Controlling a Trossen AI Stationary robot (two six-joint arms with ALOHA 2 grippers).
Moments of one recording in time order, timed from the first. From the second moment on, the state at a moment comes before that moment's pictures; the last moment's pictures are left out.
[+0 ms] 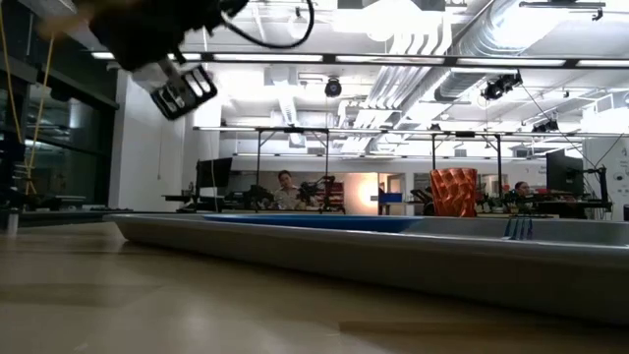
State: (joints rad) left arm -0.06 1.42 0.80 -0.23 1.02 -0.13; right arm 0.41 1.57 1.14 0.01 0.58 -0.72
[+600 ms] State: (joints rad) left arm -0.09 1.42 0.80 -0.09 1.03 -0.31; right arm 0.44 1.66 1.14 0.31 0.74 -1.09
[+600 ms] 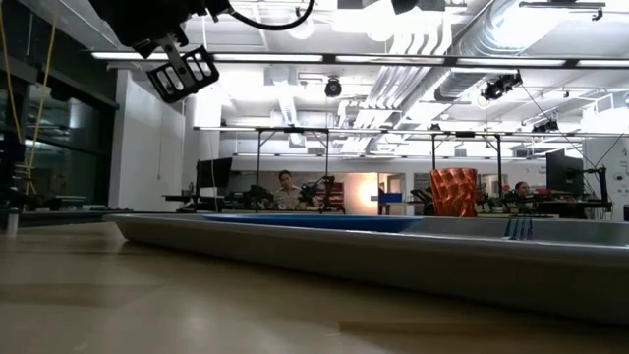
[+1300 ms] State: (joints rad) left arm -0.09 1.42 0.80 -0.09 0.95 -0.31; right arm 0.40 1.66 1.14 0.30 0.54 -1.02
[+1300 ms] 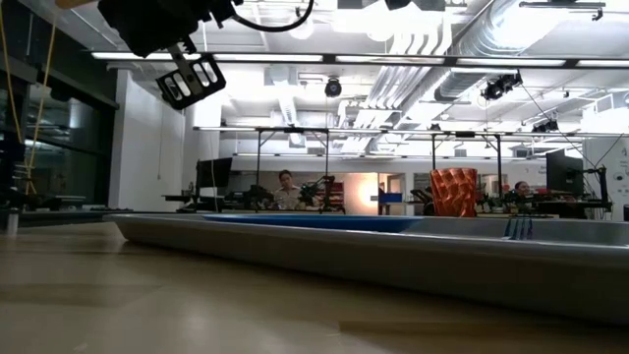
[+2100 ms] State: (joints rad) left arm -0.02 1.42 0.81 -0.08 1.03 -0.42; right arm 0.39 1.66 1.14 0.25 0.57 -0.94
